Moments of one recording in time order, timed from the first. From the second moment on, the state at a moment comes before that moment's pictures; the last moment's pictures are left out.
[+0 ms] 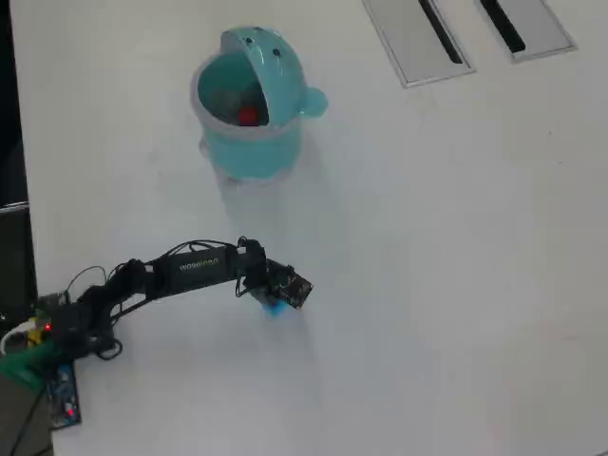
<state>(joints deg) 7.0 51.4 46.4 83.8 -47.4</state>
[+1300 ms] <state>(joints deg) 11.2 56.6 55.4 88.0 -52.3</state>
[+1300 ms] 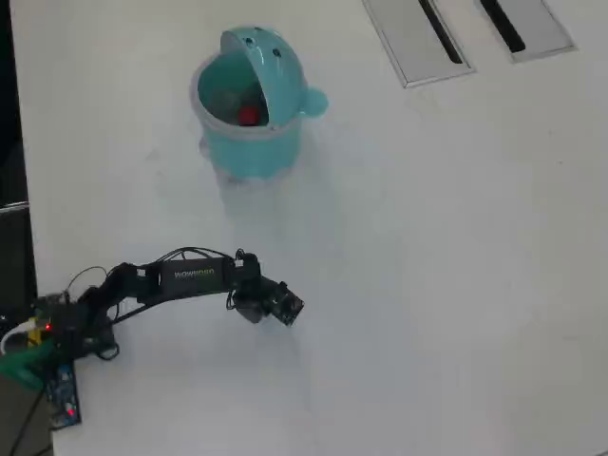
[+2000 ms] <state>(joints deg) 6.6 61.9 61.0 88.0 -58.5</state>
